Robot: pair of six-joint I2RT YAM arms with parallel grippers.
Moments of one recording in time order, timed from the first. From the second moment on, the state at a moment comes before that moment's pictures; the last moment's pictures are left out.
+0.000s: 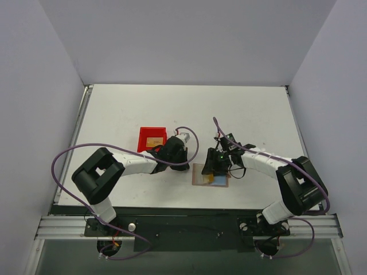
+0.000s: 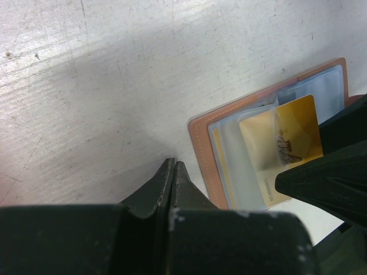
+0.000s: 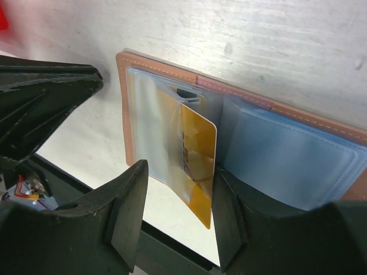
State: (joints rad) left arm -0.81 1.72 0.85 0.06 0.06 -0.60; right arm 0.50 1.51 0.69 -0.26 -0.35 0.62
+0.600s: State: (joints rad) left arm -0.81 1.72 0.85 0.07 0.06 -0.60; right arm 0.55 1.48 0.79 -0.48 -0.15 0.57
